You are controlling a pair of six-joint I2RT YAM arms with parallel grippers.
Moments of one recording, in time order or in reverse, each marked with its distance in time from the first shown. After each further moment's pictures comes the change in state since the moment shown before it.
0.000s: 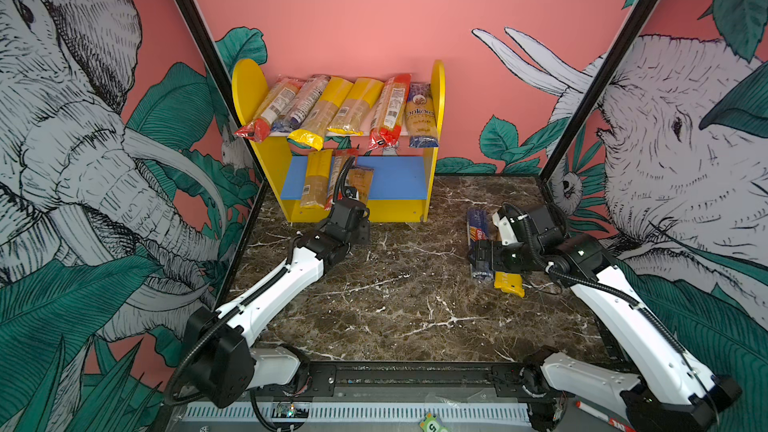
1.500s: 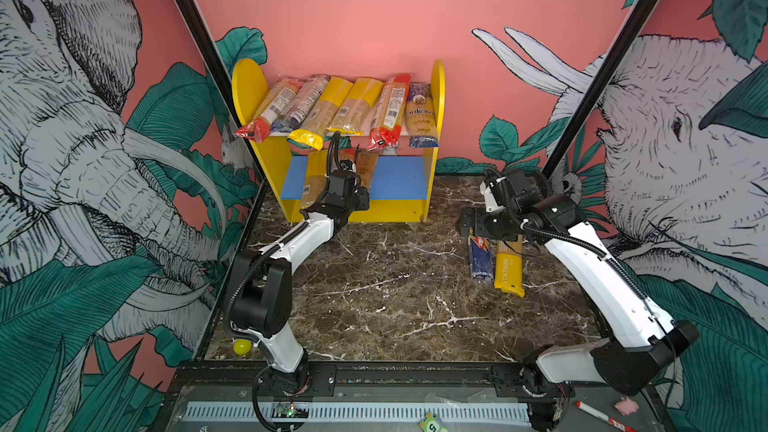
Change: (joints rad) left arm 0.178 0.339 0.192 0.288 0.217 -0.006; right arm 0.000 0.277 0.303 -0.019 0.072 -0.019
